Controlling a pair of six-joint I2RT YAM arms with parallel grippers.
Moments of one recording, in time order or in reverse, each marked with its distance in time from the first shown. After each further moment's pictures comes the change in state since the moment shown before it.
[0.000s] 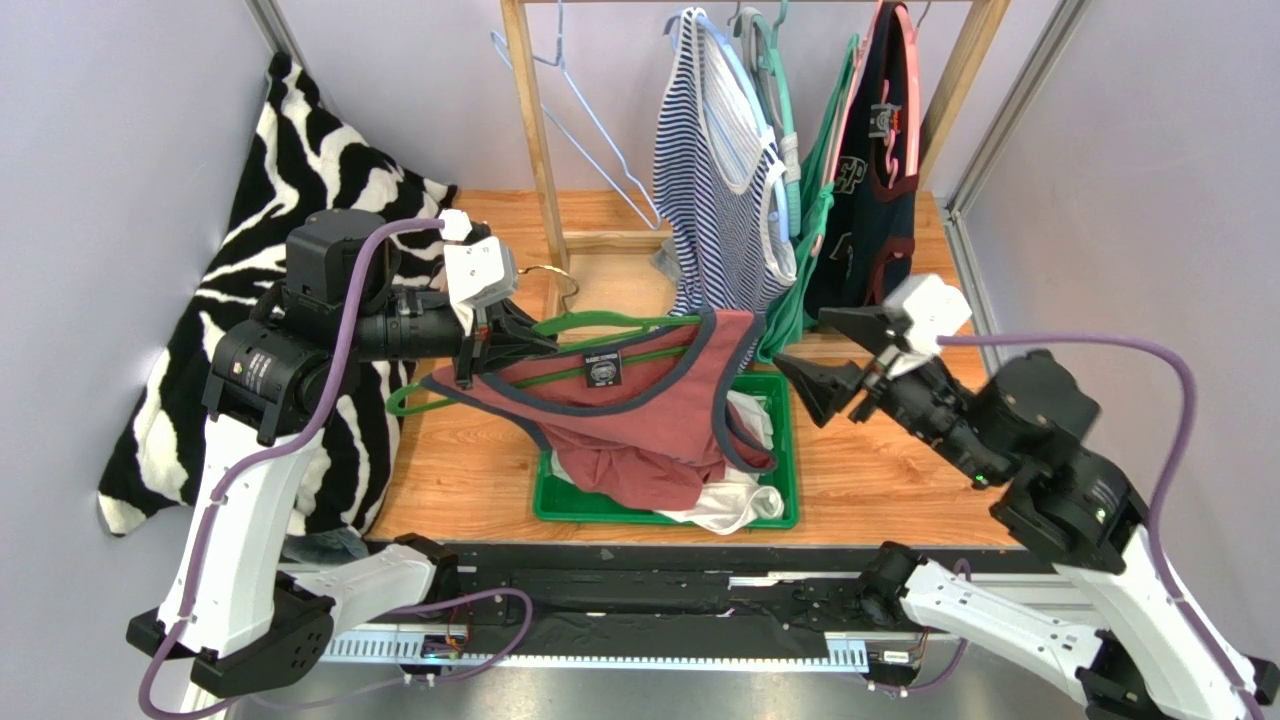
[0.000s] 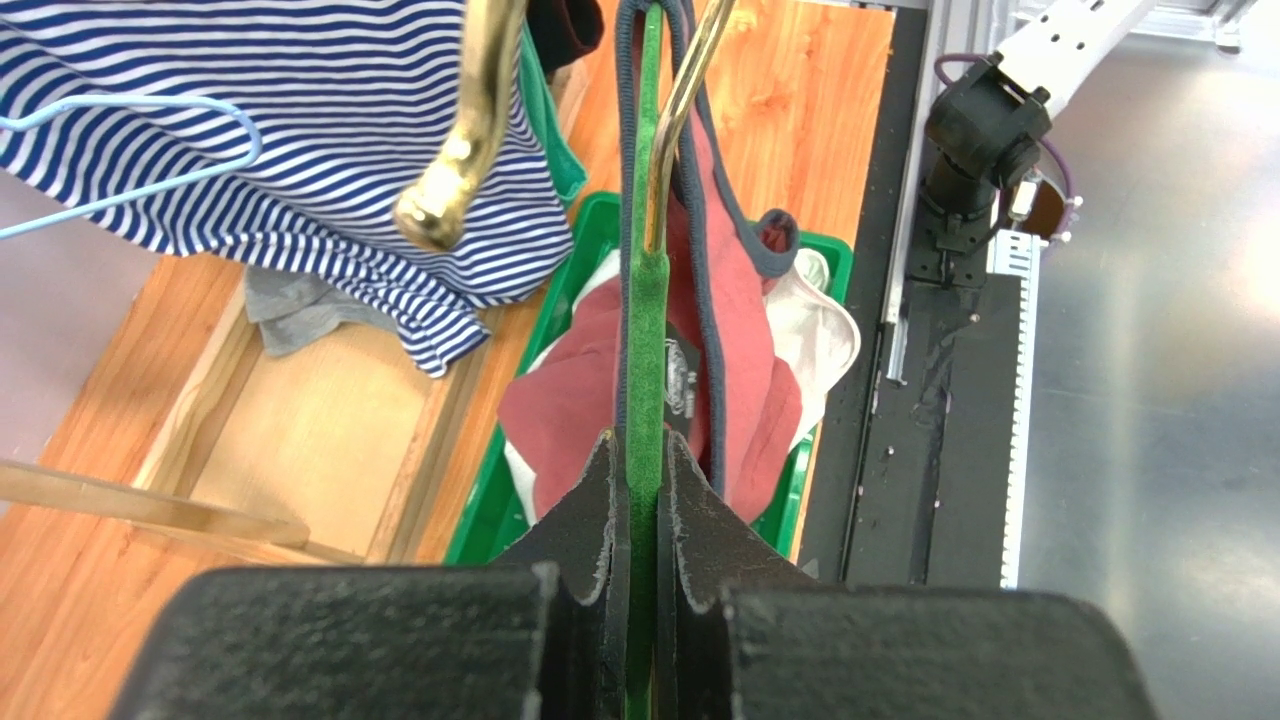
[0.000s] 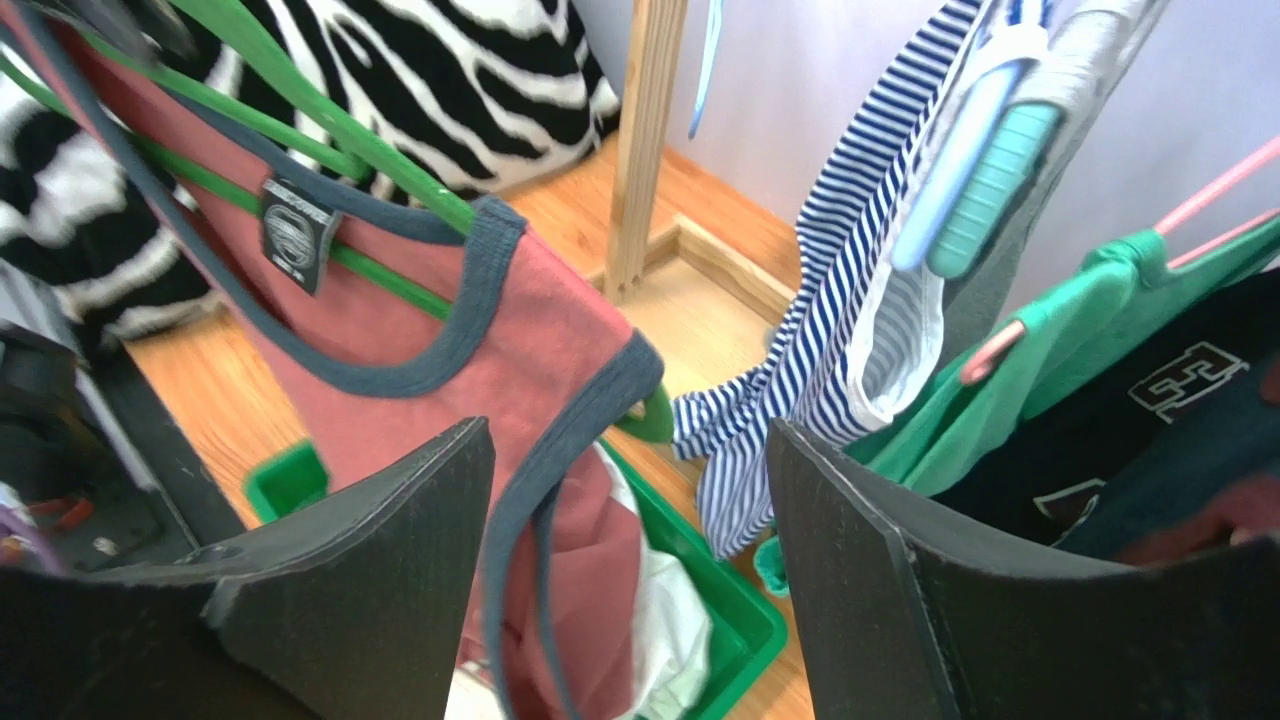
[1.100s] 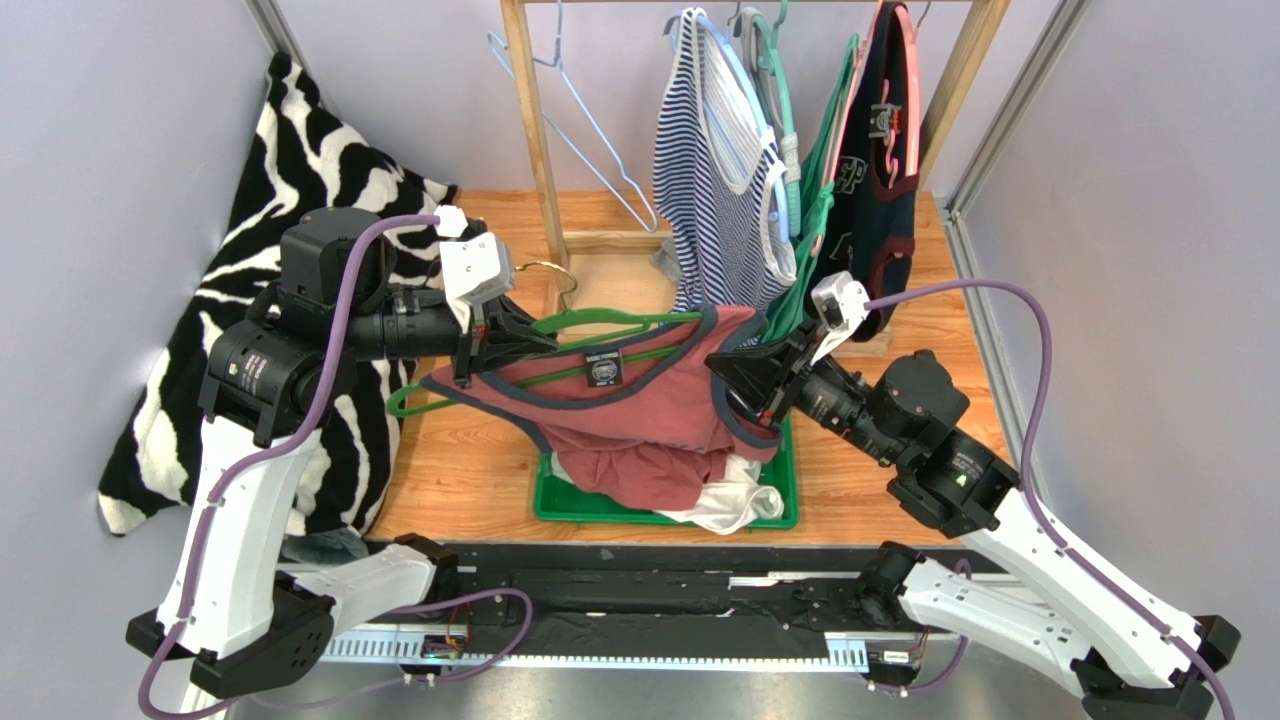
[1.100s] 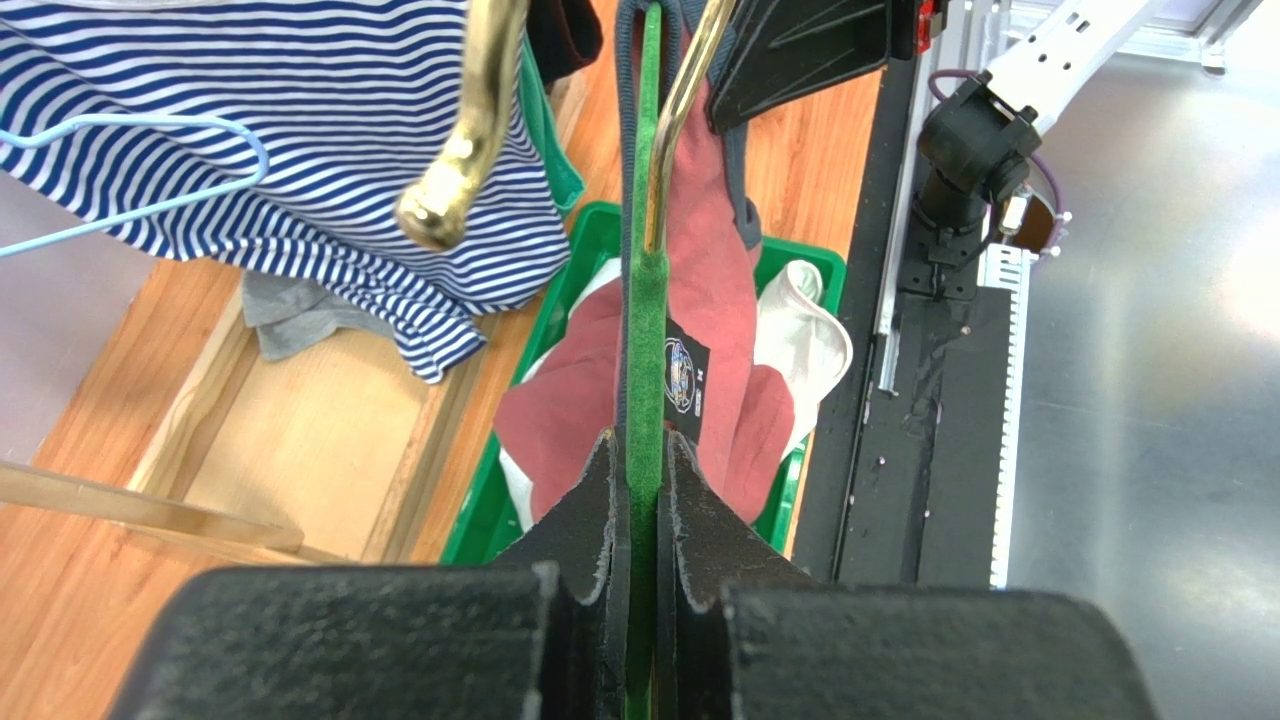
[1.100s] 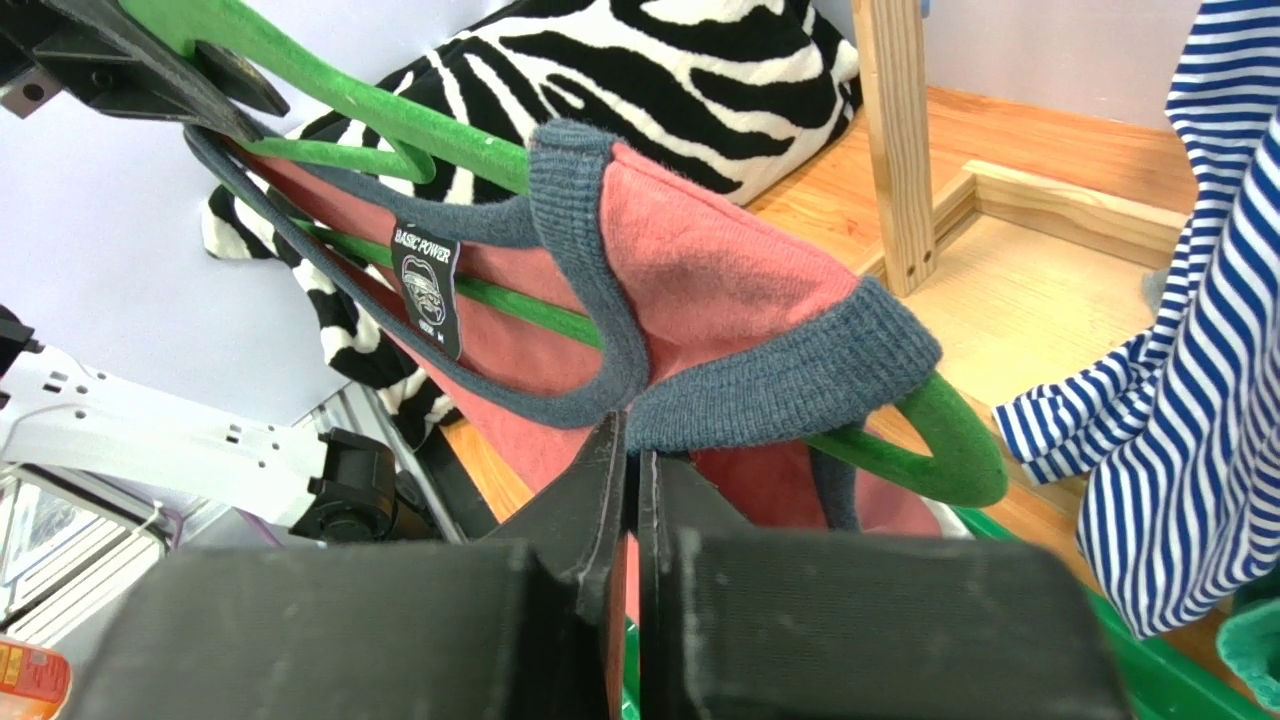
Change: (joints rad) left arm 0.000 0.002 0.016 0.006 0.002 -0.029; right arm 0.000 0.011 -0.382 0.476 -0.156 0.492
